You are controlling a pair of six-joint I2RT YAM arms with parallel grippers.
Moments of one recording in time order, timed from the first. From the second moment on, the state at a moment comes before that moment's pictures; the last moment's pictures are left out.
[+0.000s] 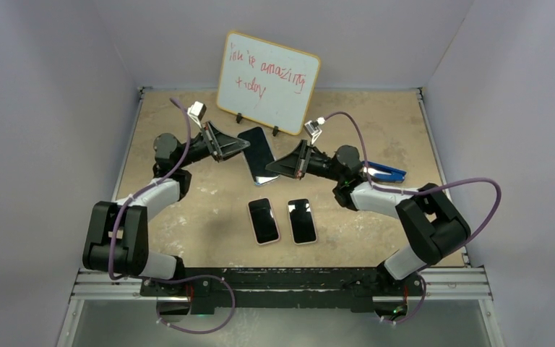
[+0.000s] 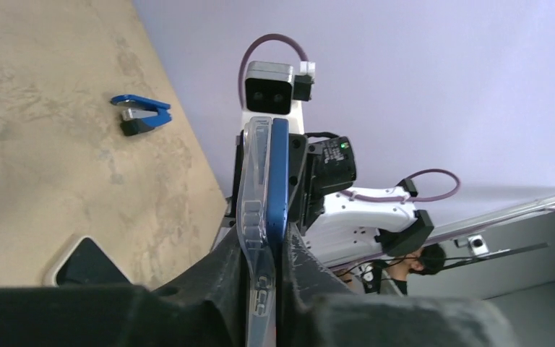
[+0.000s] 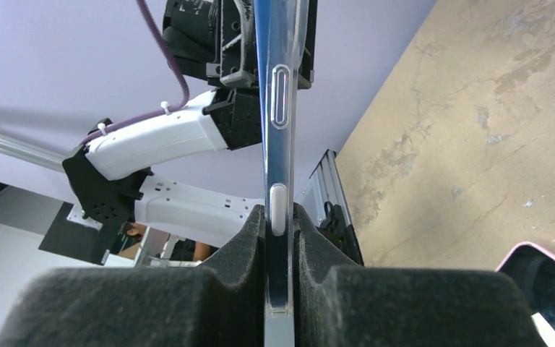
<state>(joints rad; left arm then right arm) -0.12 1.42 0.66 0.98 1.01 -1.39 0.58 1.56 0.69 1.03 -0.74 1.27</state>
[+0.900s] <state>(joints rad) -0.23 1.57 0.66 1.35 1.19 -1.51 0.57 1.43 0.82 0.68 -0.72 1.14</state>
